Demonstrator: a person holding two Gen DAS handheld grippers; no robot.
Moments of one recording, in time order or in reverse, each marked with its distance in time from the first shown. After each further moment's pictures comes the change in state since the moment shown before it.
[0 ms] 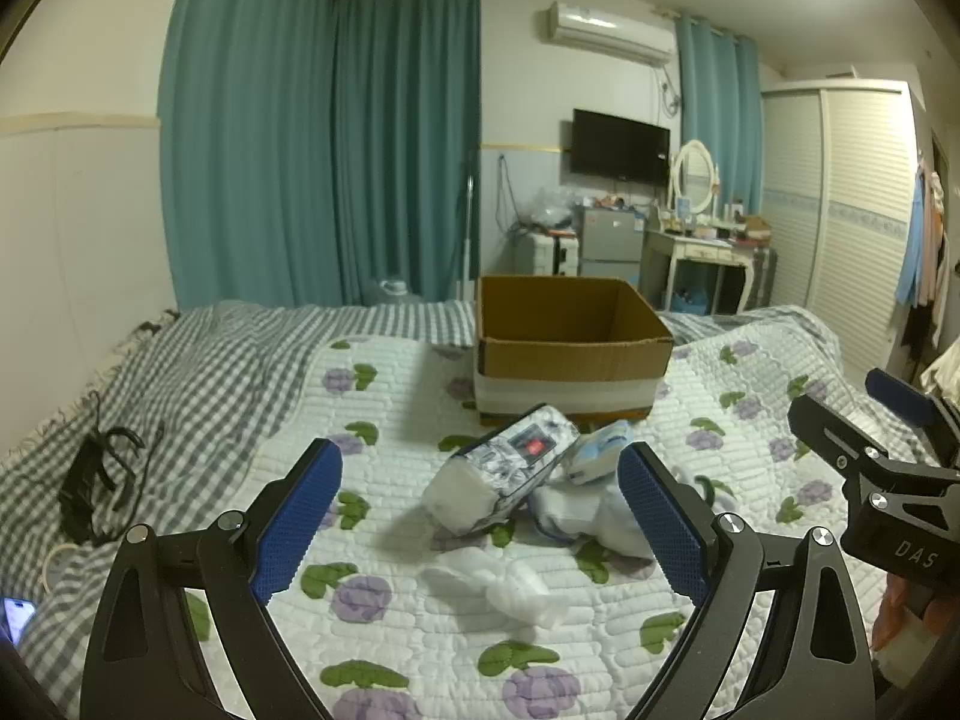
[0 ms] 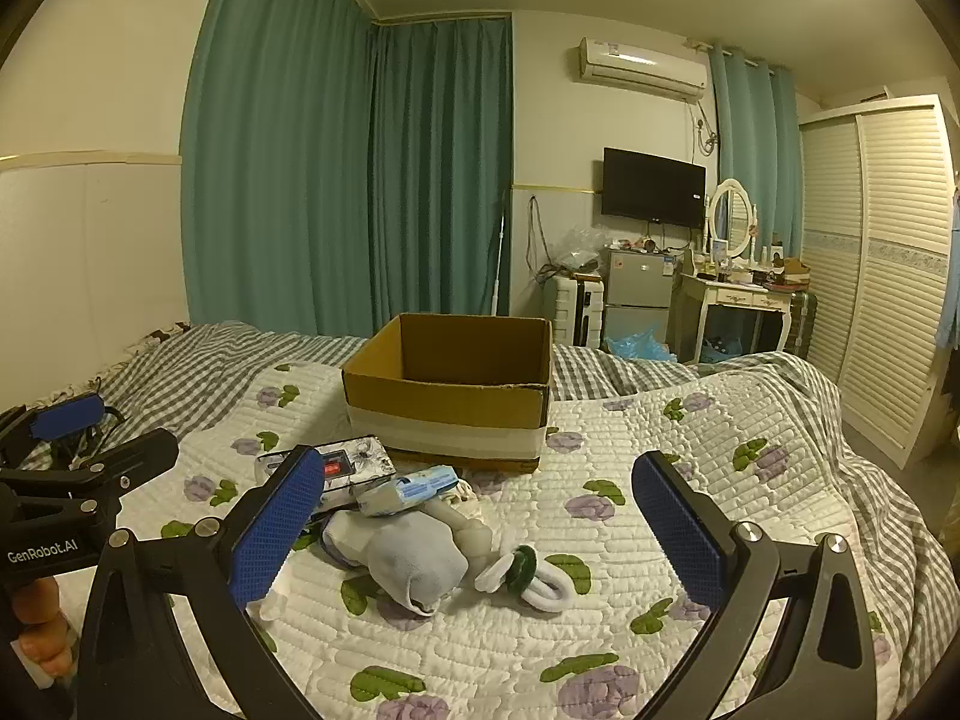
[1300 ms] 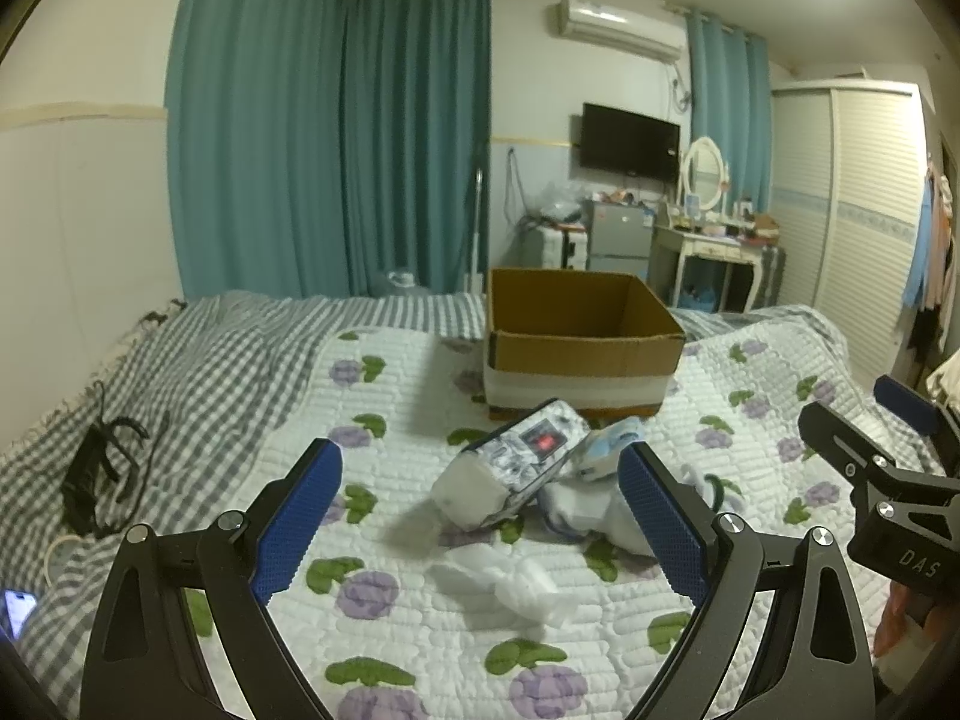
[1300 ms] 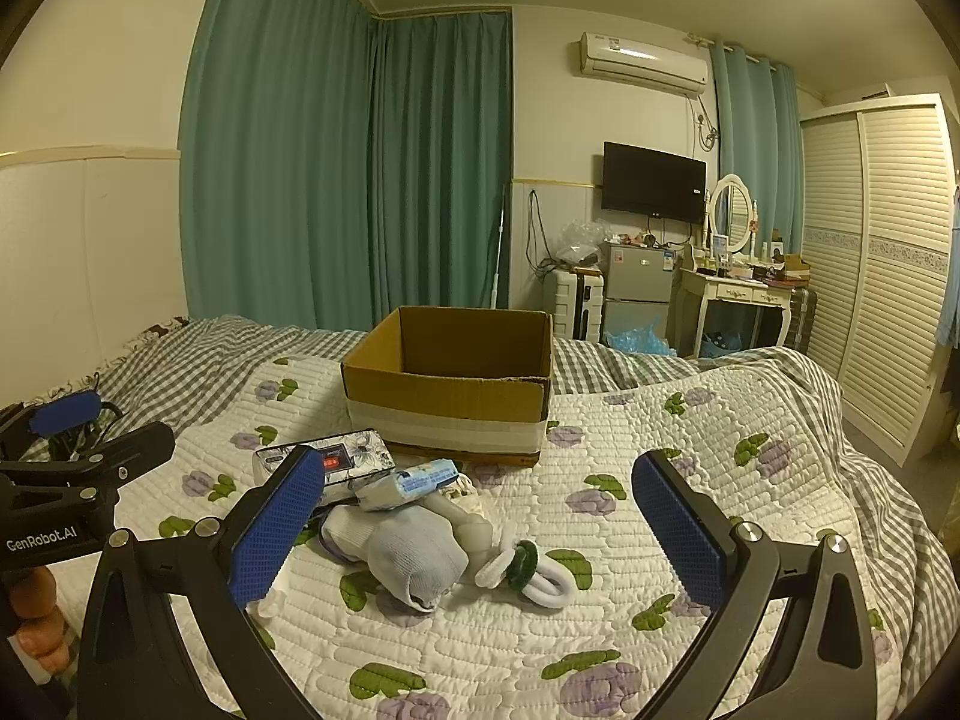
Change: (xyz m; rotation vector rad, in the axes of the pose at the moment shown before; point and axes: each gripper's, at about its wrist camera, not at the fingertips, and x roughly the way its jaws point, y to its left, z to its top) left arm 0.002 0.002 -0.003 -0.017 0.013 0.017; right arm 0.001 -0.002 -0.001 0.002 0.015 0.003
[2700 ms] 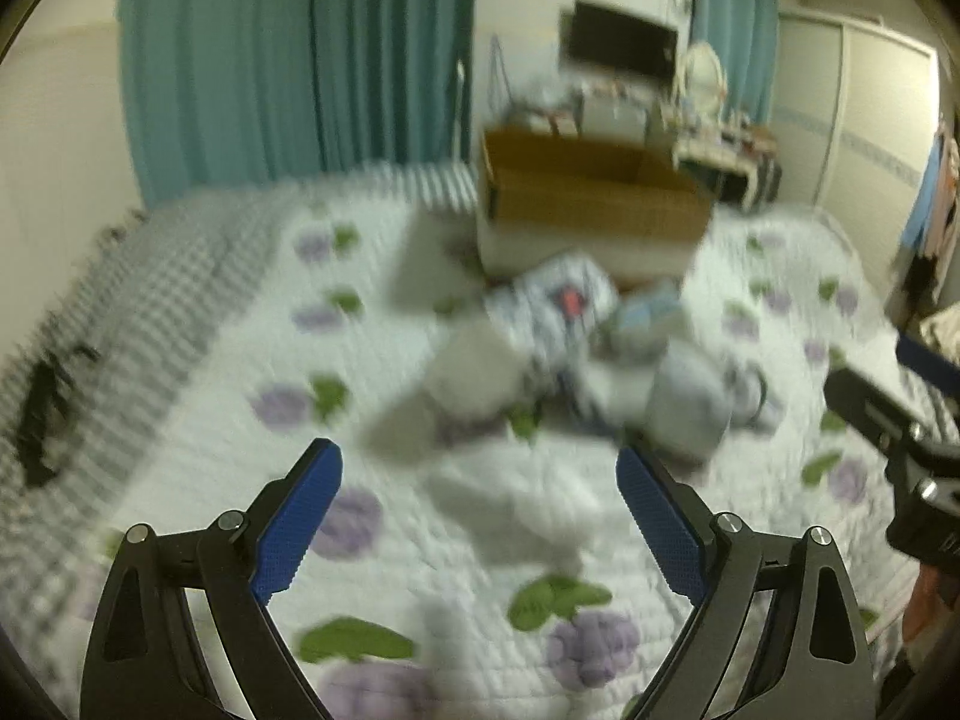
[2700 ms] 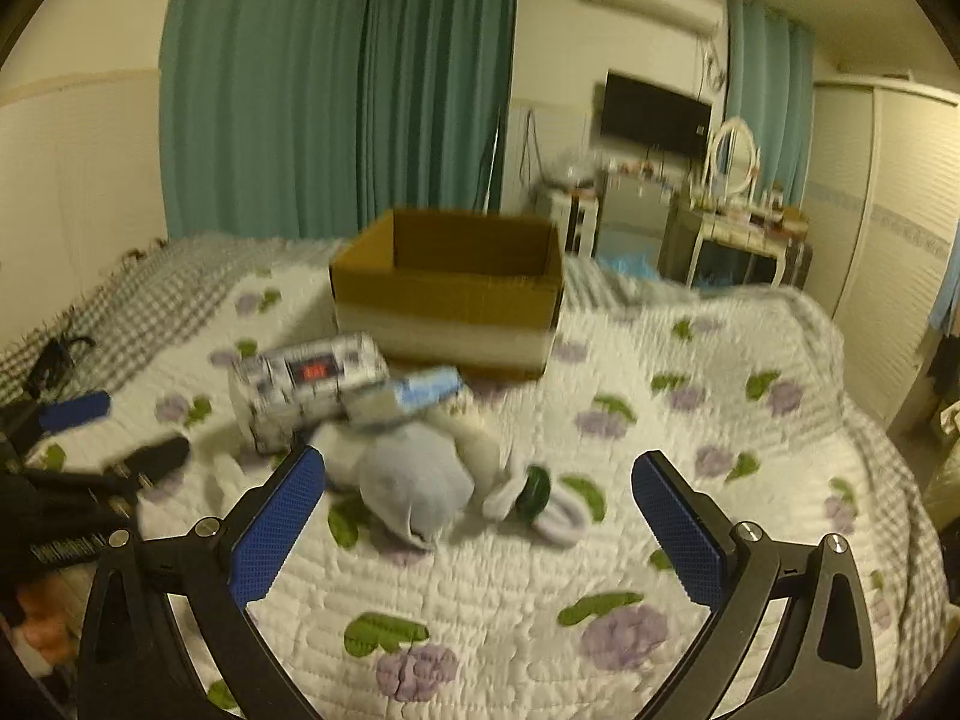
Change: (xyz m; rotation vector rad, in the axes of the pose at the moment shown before) left arm 0.077 0.006 -0.045 0.012 0.311 -0.063; right arm 0.037 0.017 -0.020 -0.035 0.213 -0.046
